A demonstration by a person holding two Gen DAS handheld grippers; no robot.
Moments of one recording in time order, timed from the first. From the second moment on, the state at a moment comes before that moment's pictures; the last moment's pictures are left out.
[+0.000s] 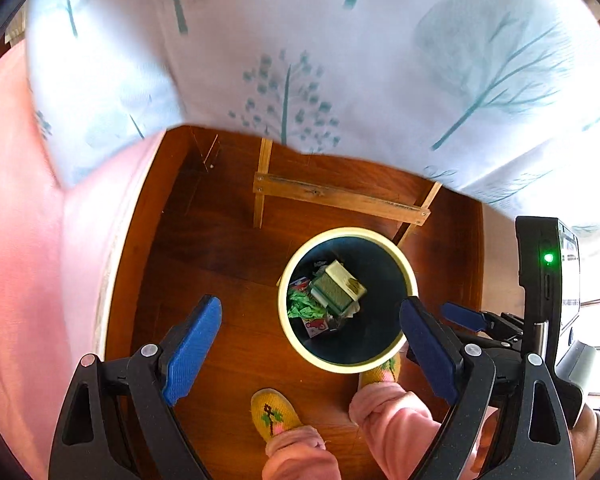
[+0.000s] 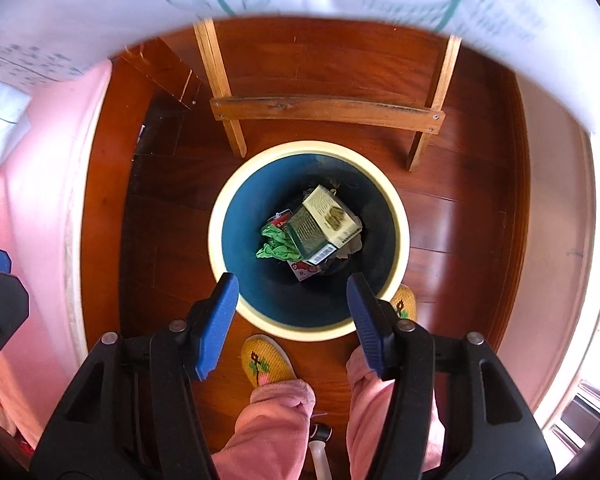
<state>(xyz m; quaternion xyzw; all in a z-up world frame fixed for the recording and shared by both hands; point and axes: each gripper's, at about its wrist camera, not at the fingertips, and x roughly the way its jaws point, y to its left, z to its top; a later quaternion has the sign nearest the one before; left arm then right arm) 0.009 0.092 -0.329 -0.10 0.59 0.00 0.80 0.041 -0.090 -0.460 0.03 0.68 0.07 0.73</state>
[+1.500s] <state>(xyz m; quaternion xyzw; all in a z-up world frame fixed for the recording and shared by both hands) 0.066 0.047 0.093 0.01 0.41 -0.06 0.91 0.047 -0.200 -0.002 0.16 0.44 -0.01 0.88</state>
